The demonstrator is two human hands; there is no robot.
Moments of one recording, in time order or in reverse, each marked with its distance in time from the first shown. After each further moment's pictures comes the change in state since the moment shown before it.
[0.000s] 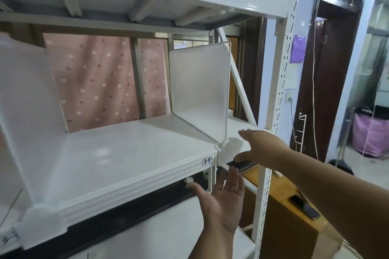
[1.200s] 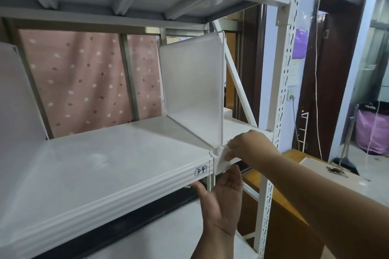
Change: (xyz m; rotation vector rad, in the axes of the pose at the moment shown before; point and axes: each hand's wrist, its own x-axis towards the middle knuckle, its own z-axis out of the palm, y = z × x) left_hand 0.048 -0.006 0.007 0.057 -0.091 0.001; right_hand 0.046 0.005 0.022 0.031 -0.023 -0.059
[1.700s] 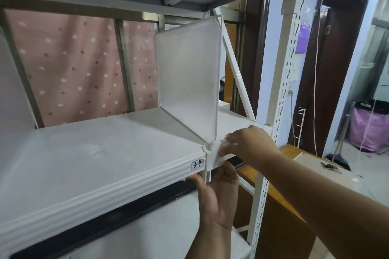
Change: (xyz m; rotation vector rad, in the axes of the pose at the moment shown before) left_hand 0.007 -0.003 -0.009 -0.163 -0.044 0.003; right_hand -0.002 0.004 0.014 0.039 0.076 0.036
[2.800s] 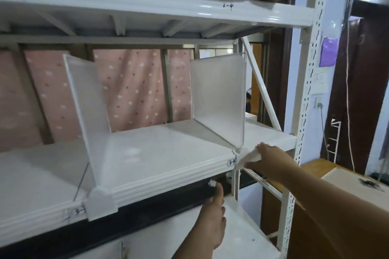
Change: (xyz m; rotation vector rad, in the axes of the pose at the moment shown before) left_hand -0.102 0.080 -0.022 1.181 0.385 0.020; right_hand -0.036 -0.021 0.023 0.128 0.019 0.103
